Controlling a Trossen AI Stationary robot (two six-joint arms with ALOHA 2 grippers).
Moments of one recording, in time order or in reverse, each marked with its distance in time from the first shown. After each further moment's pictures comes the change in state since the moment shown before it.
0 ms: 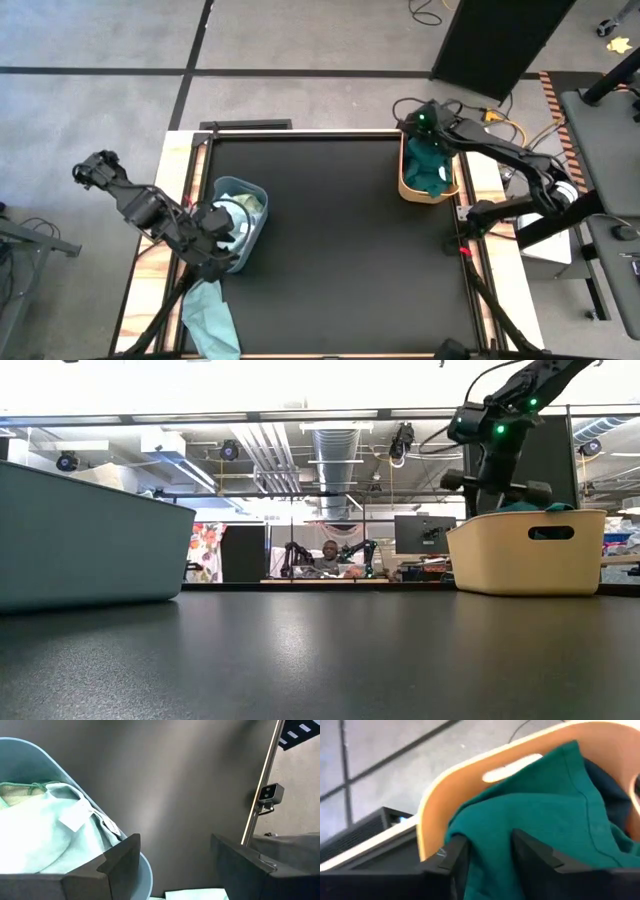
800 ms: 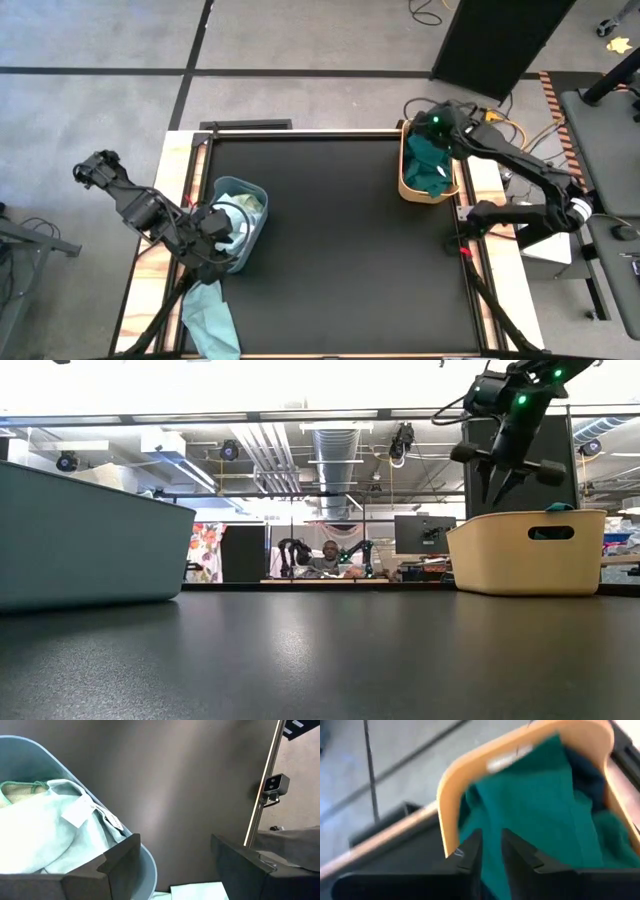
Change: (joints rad) left arm -0.026 0.003 -0.001 -0.023 0.000 0.012; right arm 0.023 -0.171 0.005 -0.061 -0.009 0.048
